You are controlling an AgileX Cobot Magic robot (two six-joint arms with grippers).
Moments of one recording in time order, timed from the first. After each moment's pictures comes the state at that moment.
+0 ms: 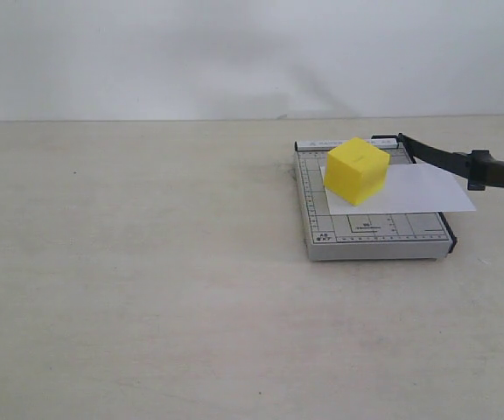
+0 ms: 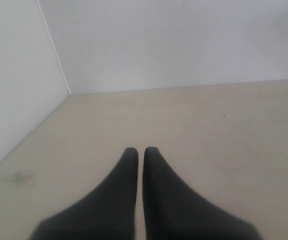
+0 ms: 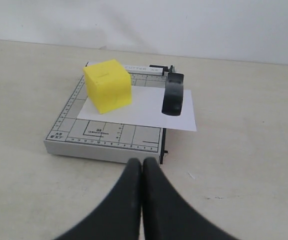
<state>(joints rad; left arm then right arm) 0.03 0.00 -0.05 0.30 0.29 -0.10 0.16 0.41 -0.23 0.10 0.24 -0.11</state>
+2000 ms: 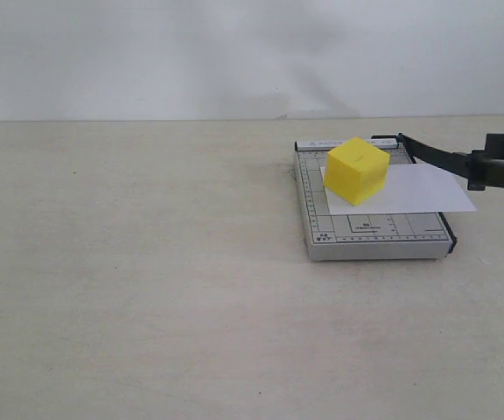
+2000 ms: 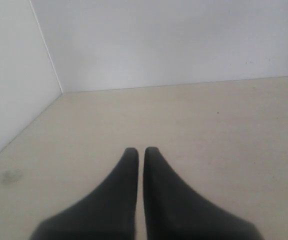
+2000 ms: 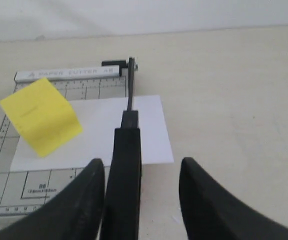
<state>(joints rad) 0.03 0.00 0.00 0.29 0.23 -0.11 0.05 1.20 -0.60 0.26 0.05 -0.18</state>
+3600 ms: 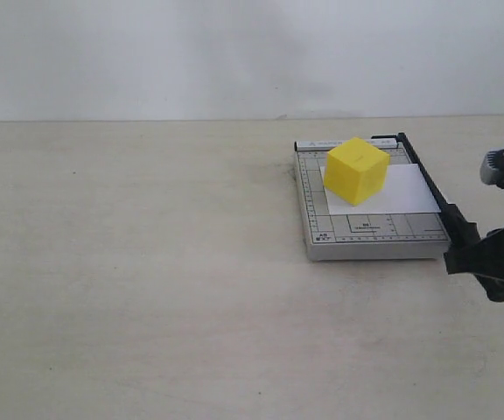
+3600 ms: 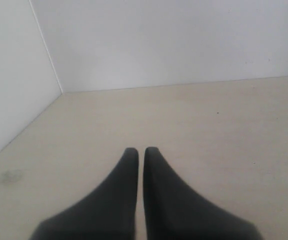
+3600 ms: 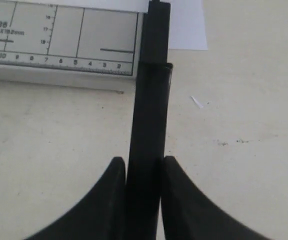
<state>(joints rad) 0.03 0.00 0.00 0.29 0.23 -0.11 0.12 1.47 -0.55 0.24 0.16 -0.26</state>
